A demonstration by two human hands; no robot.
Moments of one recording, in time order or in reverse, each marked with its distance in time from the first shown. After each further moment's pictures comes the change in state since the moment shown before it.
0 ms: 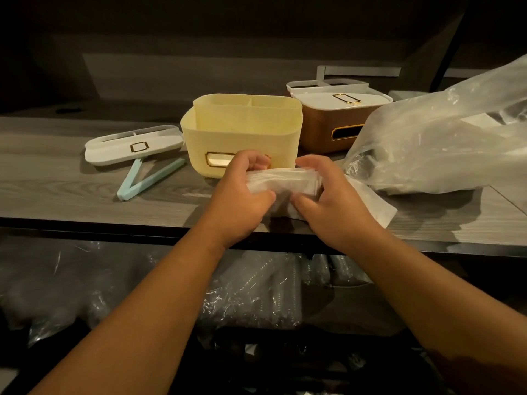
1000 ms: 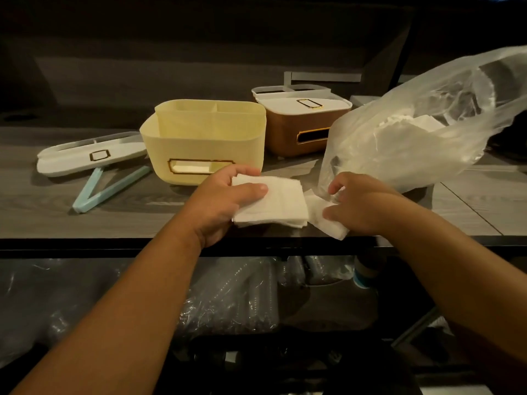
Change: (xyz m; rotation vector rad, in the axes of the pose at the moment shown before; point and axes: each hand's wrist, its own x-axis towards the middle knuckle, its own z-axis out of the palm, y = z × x) left_hand 0.017 0.016 0.020 -0.372 -0.133 -0.464; right_hand 0.009 0.015 -0.085 -0.678 -0.201 0.455
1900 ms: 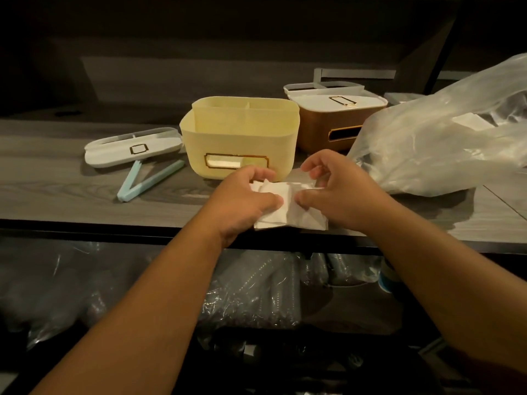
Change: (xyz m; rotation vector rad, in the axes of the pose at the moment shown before) left_hand -0.011 -0.007 -0.019 0.335 0.129 0.068; right_hand -0.003 -0.062 0.023 0.446 0.103 -0.300
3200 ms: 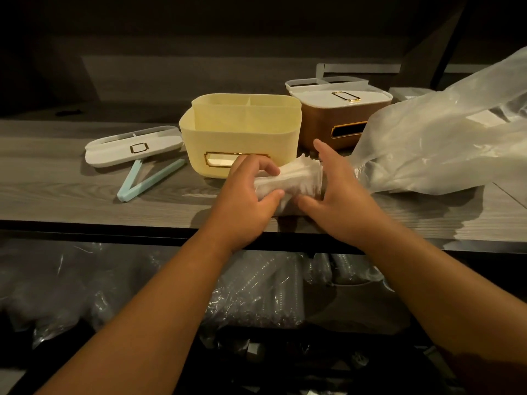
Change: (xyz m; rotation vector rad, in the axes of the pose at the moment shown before) left_hand -0.002 -0.014 0.006 0.184 0.124 0.486; right_hand -0.007 0.015 0.019 0.048 0.047 -0.117
